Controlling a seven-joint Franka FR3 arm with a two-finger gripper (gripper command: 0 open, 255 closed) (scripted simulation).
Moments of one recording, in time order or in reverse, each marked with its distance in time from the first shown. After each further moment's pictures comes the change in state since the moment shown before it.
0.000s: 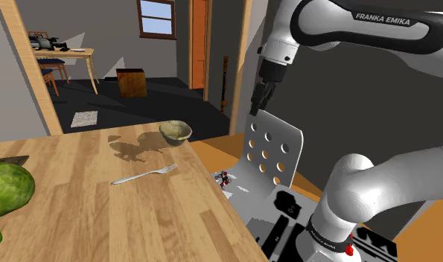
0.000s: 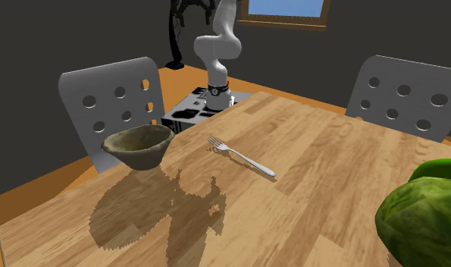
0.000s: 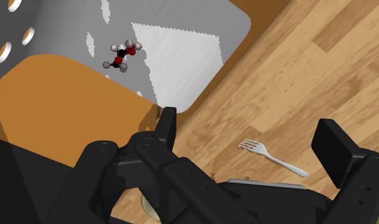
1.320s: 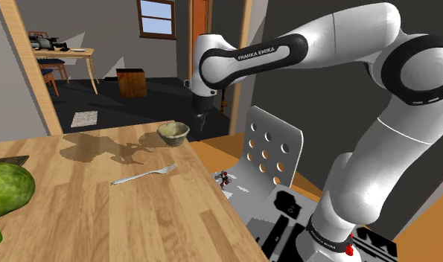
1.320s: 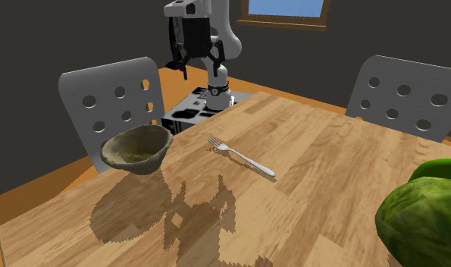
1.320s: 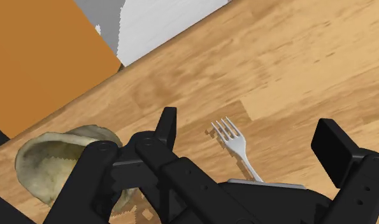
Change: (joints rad) arm 0.120 0.646 0.089 0.216 -0.058 0.346 -0.225
